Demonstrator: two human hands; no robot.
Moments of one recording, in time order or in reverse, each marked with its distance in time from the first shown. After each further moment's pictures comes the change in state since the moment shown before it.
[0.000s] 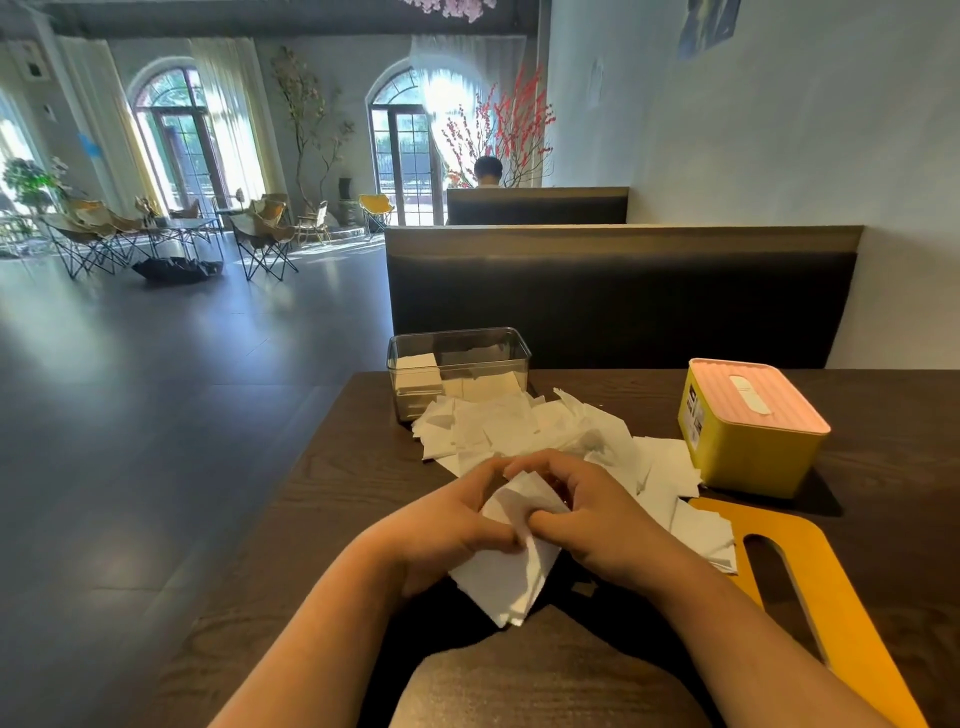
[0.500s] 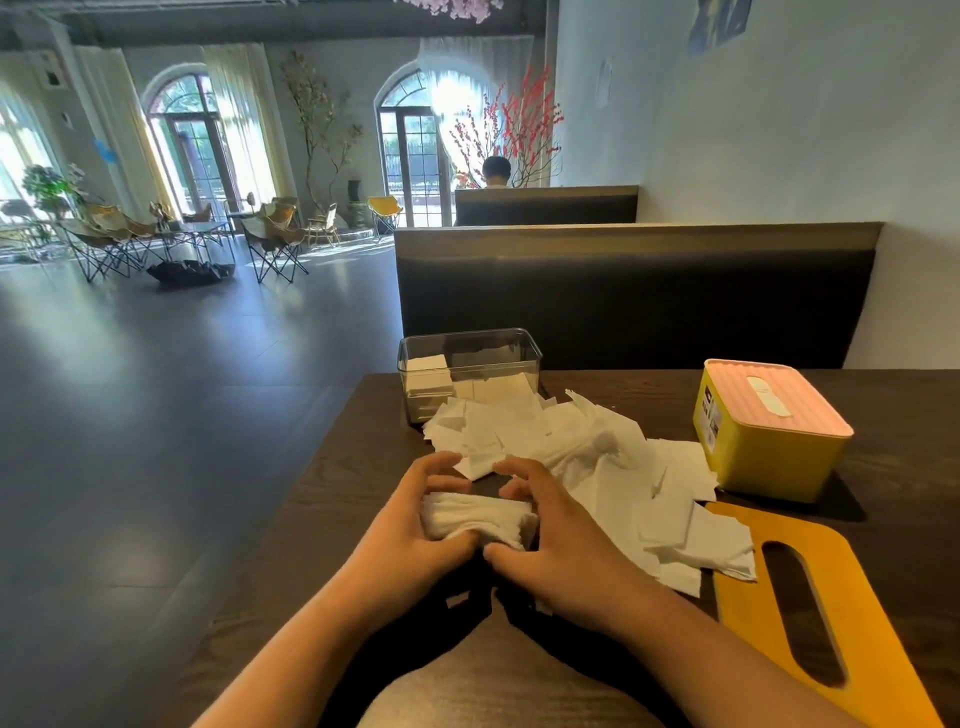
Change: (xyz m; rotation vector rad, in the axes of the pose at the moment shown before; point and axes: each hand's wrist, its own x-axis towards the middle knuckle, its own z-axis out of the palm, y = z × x) left_hand -0.036 -0.031 -0.022 0.183 0.404 0.251; right_hand -0.001 -0.003 0.045 -0.124 0.012 -0.057
